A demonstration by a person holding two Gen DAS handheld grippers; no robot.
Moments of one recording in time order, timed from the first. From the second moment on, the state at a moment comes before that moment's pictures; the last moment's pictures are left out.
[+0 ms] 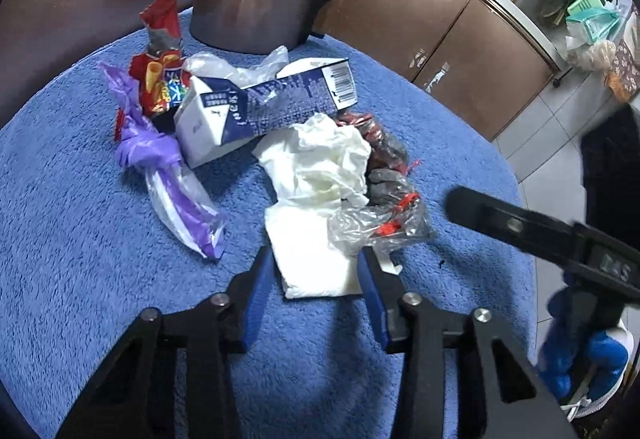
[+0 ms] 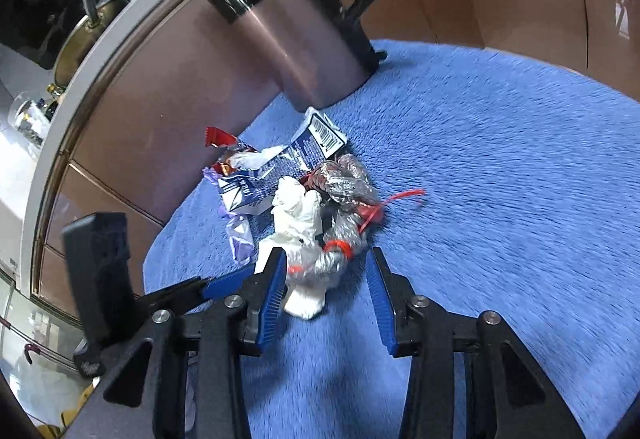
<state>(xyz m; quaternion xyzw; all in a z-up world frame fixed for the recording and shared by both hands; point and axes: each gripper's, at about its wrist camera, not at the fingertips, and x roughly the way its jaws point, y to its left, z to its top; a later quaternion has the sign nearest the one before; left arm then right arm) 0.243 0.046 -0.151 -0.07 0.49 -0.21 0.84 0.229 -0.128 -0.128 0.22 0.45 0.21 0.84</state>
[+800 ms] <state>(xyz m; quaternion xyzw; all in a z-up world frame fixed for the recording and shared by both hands) 0.233 0.060 -0.152 -0.11 0.49 -0.22 0.84 0.221 -0.150 -0.132 0.24 0.45 0.20 0.84</state>
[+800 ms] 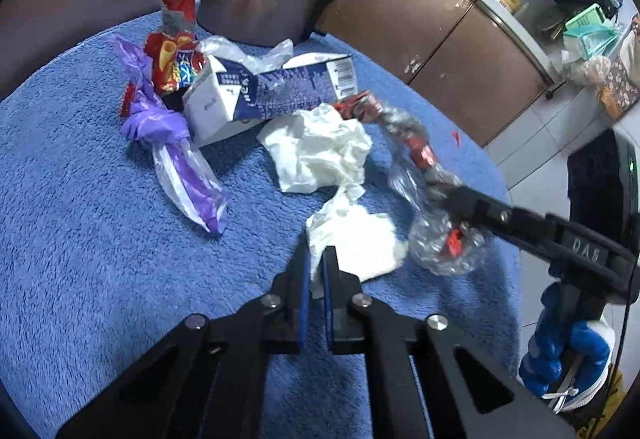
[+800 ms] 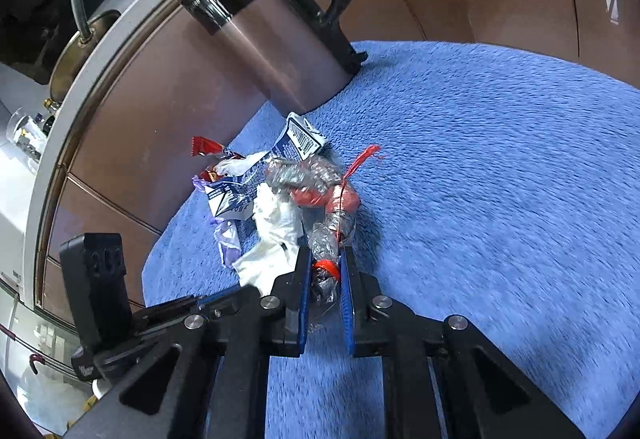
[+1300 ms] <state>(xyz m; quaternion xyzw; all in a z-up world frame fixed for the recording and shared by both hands) 0.152 0.078 -0.061 -0.09 0.42 -0.22 0.88 0.106 -0.215 -0.077 0.26 0.36 0.19 0.87</state>
